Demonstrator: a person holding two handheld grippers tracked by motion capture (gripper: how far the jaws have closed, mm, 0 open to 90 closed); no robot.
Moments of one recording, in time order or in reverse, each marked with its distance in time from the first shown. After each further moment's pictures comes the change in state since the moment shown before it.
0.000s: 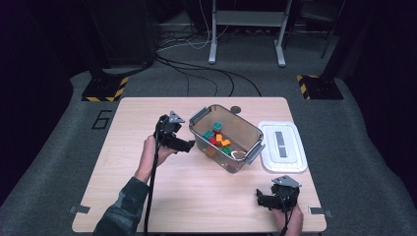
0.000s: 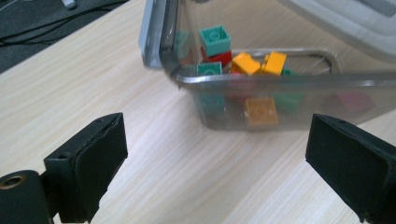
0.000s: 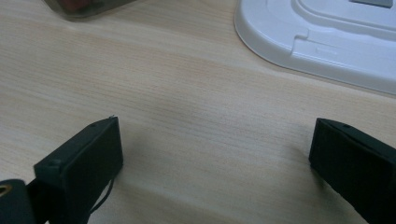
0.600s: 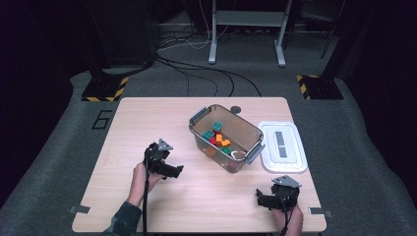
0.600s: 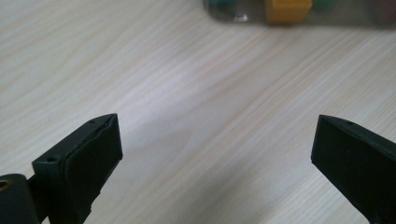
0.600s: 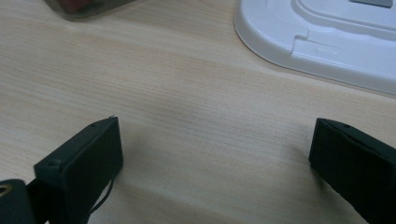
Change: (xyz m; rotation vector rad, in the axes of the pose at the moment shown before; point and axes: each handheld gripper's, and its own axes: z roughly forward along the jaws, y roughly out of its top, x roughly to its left) left arm -0.004 -0.094 0.018 0.098 0.017 -0.066; right arm 0.000 0.000 0.000 0.000 0.000 0.000
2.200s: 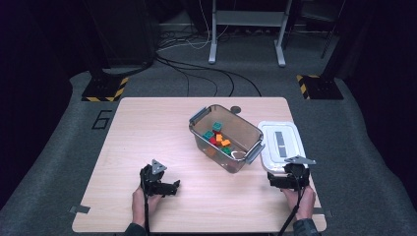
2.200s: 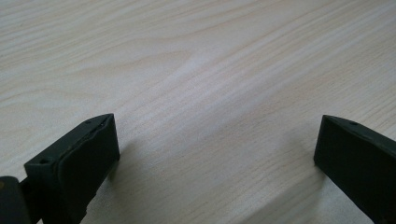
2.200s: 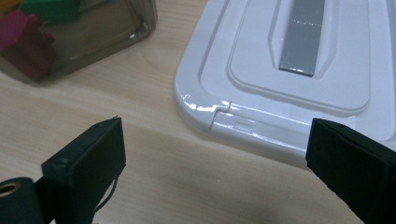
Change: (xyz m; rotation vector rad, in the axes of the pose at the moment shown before) left arm -0.014 -0.067 0.020 -0.094 0.060 -0.106; right arm -0.051 0.051 0.001 0.018 0.040 0.030
